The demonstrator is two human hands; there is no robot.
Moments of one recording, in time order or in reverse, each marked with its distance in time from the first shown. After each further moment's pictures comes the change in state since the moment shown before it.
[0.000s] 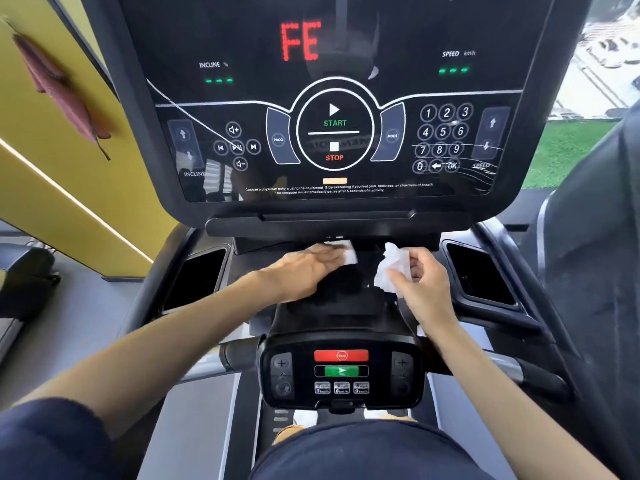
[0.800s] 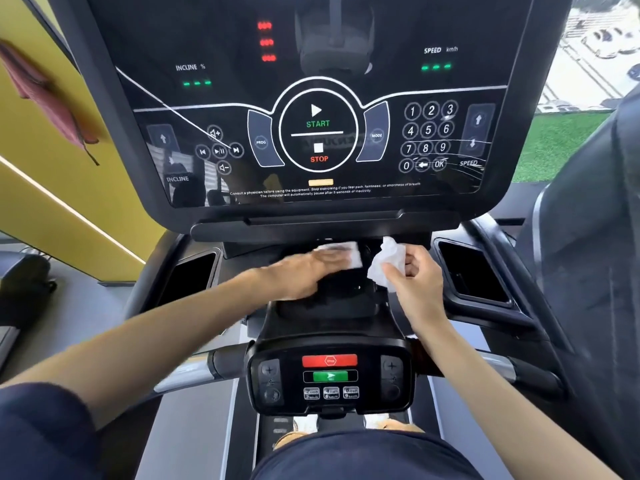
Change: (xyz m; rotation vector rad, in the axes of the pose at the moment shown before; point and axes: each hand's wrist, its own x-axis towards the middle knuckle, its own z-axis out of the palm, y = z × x) left_hand 0.016 0.001 0.002 -0.168 -0.055 0.084; right_hand 0.006 0.003 0.003 0.140 0.092 0.054
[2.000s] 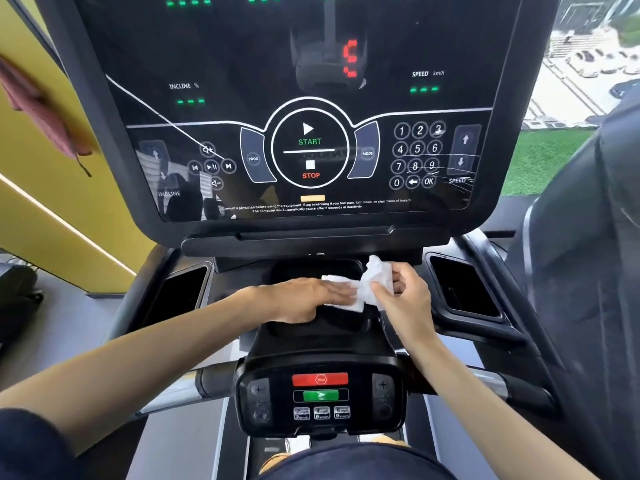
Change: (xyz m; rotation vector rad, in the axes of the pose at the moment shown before) left_hand 0.005 0.014 -0.001 -0.094 -0.126 0.082; right_hand 0.000 0.002 0.000 -0.070 -0.060 0.014
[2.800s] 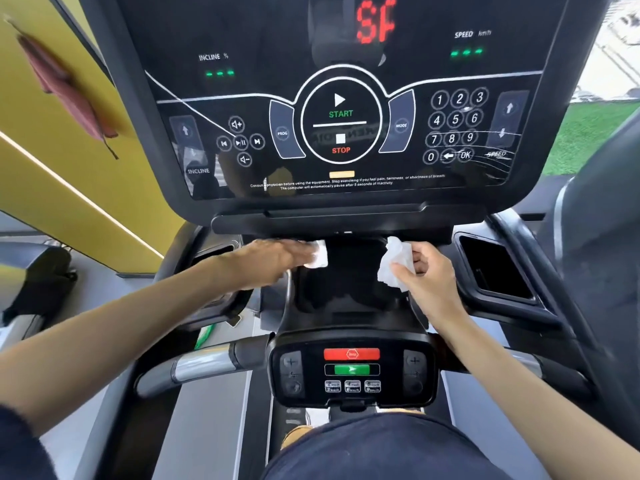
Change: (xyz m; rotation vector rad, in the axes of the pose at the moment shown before) left_hand -0.071 -0.044 -0.023 0.368 0.067 -0.172; right_hand 0.001 0.004 0.004 -0.012 -0.091 0.009
